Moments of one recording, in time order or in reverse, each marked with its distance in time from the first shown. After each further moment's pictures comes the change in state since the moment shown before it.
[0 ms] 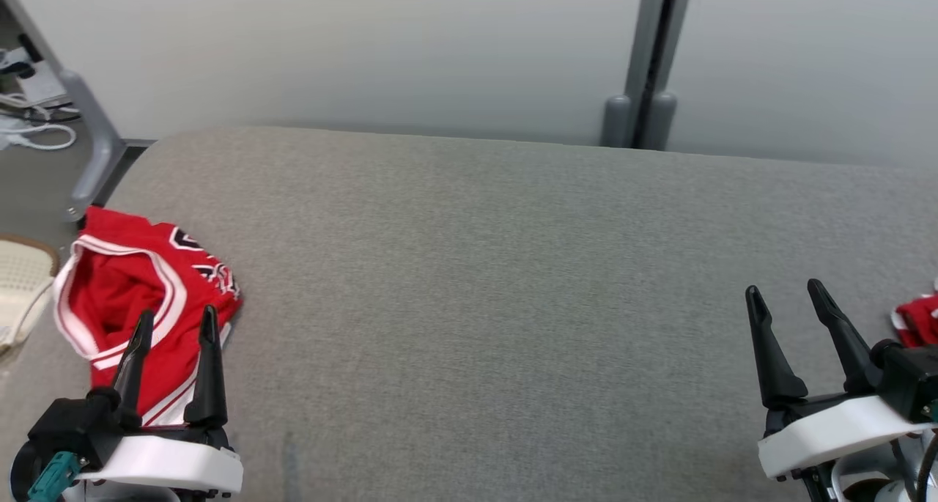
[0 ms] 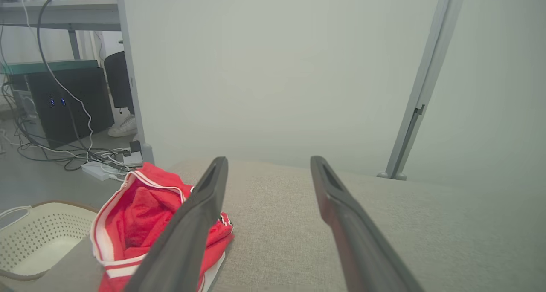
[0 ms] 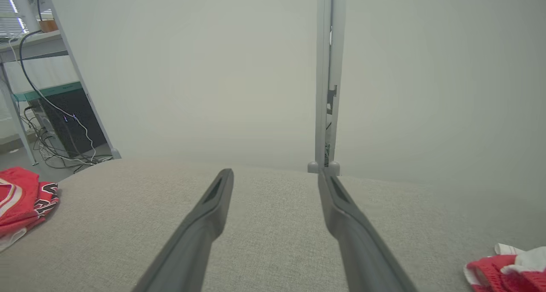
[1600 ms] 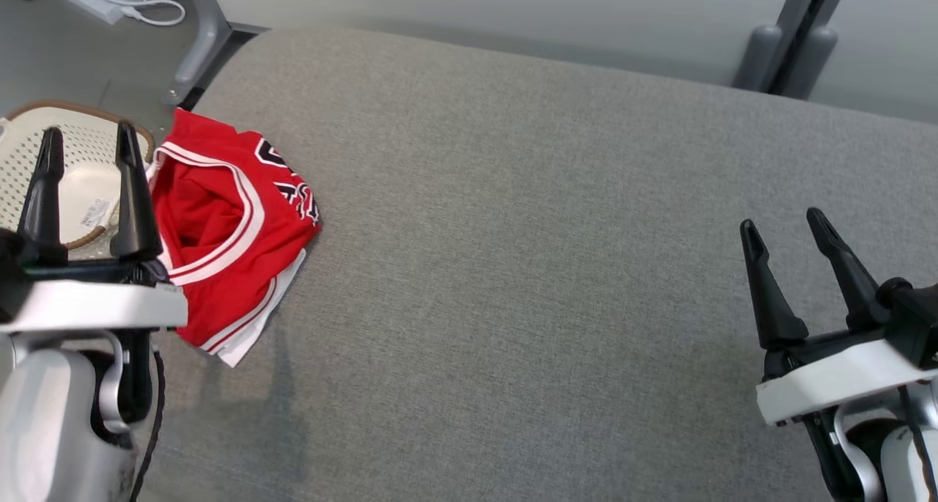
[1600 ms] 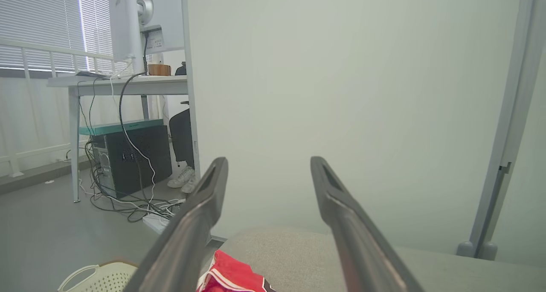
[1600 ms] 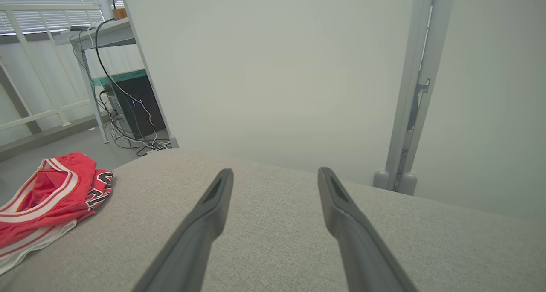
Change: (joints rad) left arm -0.319 -0.007 0.096 0.061 0.019 -0.058 -0.022; right arm -0.107 -0.018 0.032 -0.064 -0.011 0.000 0.049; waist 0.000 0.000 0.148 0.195
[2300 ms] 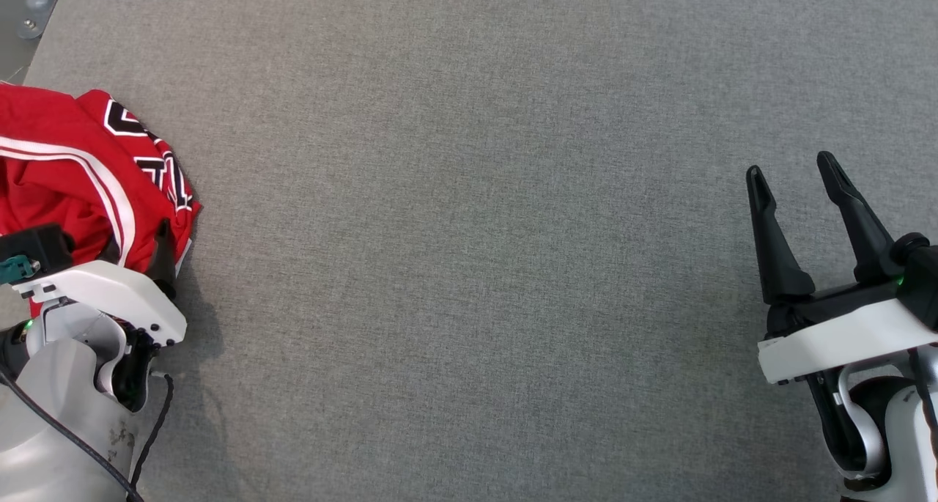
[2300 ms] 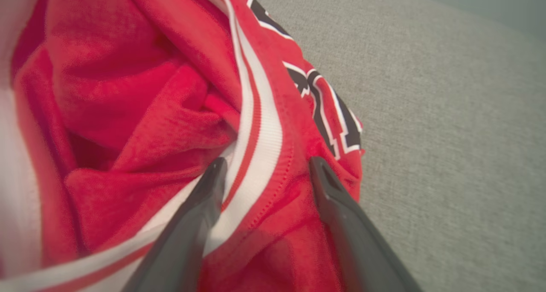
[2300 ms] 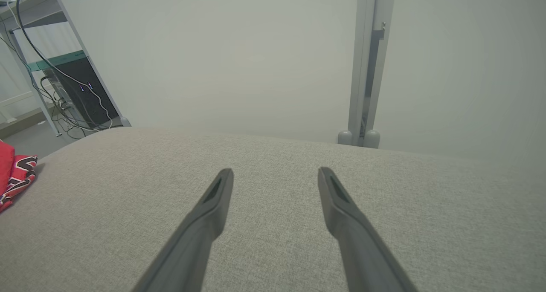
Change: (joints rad) left arm -0.325 -0.020 -0.066 0.845 -0.127 -0.187 0.187; right arm -0.108 -0.012 0.008 -0.018 -0.007 0.000 0.002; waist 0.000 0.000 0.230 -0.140
